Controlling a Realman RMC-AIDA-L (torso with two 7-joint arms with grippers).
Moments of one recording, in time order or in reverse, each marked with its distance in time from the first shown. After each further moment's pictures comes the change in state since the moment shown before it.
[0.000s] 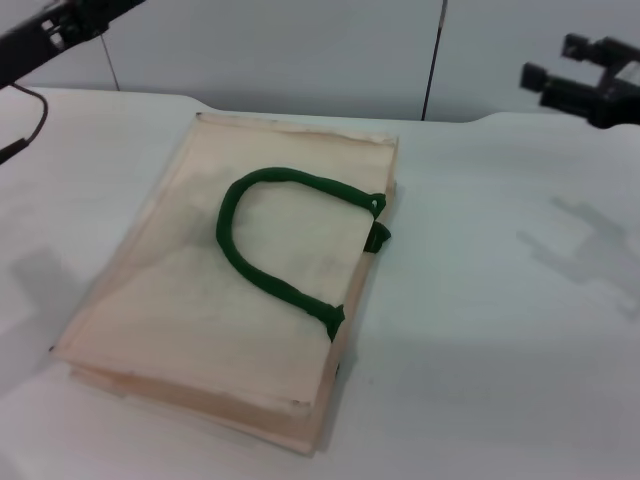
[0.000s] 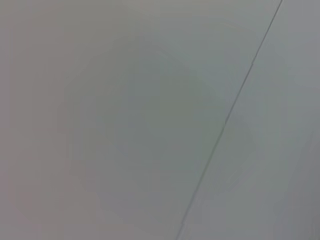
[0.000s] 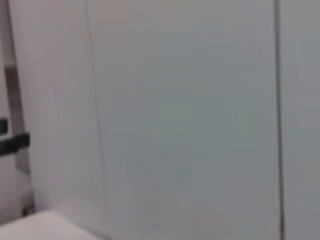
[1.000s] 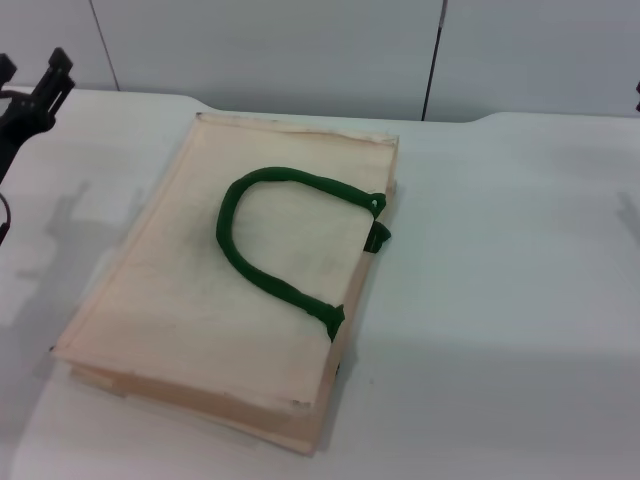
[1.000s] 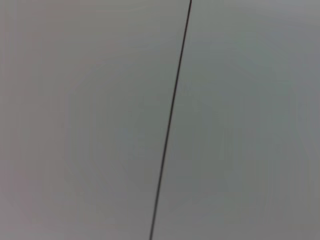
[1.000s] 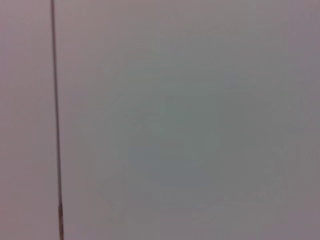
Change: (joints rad) left arm 0.205 -0.056 -0.009 0.432 -0.501 -0.449 0.897; right arm -0.006 0.001 0.080 0.523 0.692 -0.258 -0.812
